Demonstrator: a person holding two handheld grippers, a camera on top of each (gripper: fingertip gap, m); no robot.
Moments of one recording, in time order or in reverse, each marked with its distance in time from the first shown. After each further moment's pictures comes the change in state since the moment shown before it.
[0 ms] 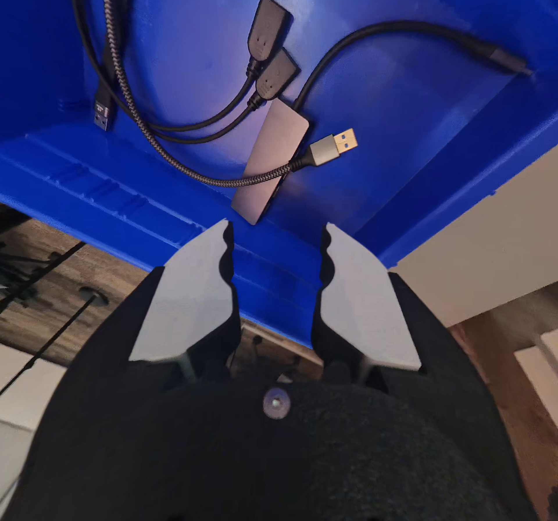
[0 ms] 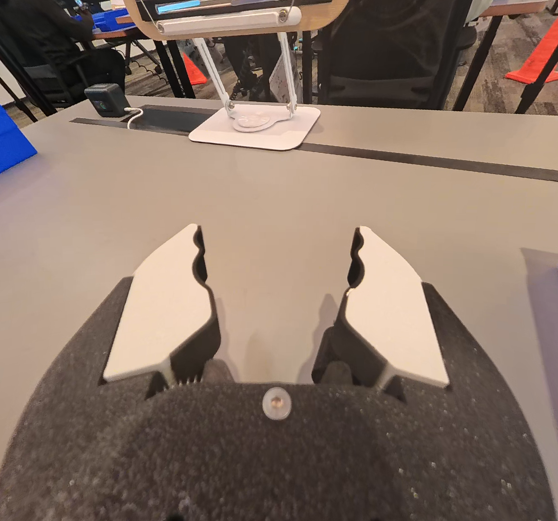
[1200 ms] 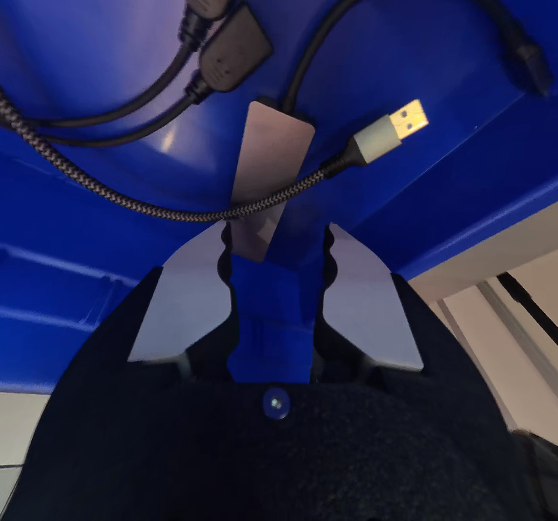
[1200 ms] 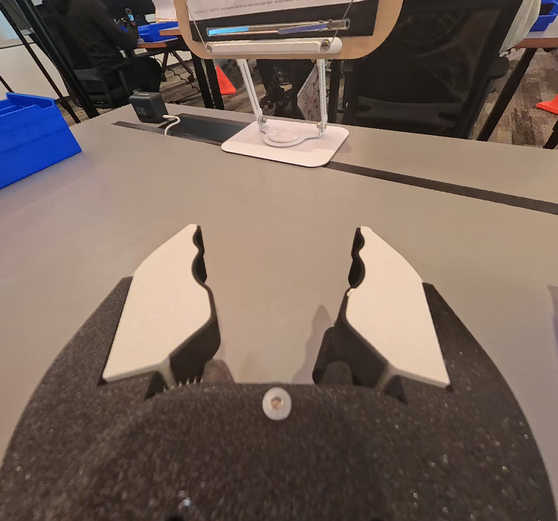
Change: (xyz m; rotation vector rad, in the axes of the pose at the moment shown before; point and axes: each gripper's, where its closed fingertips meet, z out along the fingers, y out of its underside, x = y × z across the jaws) left arm 0.025 0.001 0.051 -0.125 0.249 -0.108; right arm -0.024 -0.013 -0.006 0.040 -0.090 -0.052
